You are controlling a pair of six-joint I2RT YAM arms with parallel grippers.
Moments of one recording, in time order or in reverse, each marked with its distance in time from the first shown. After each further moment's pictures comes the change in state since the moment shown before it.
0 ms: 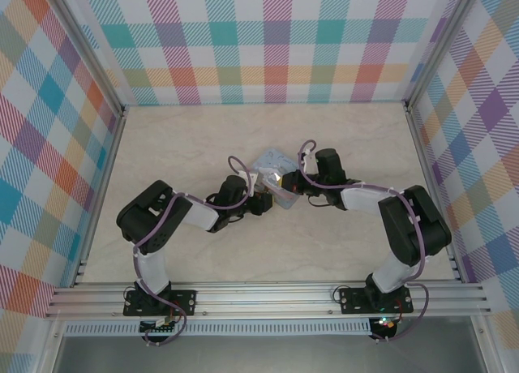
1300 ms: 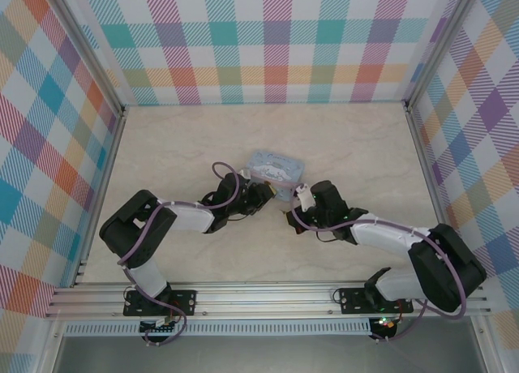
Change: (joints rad) left arm -0.035 -0.144 -0.006 -0.079 -0.026 -0.711; right arm 0.206 -0.318 -0.258 -0.198 0.311 -0.440
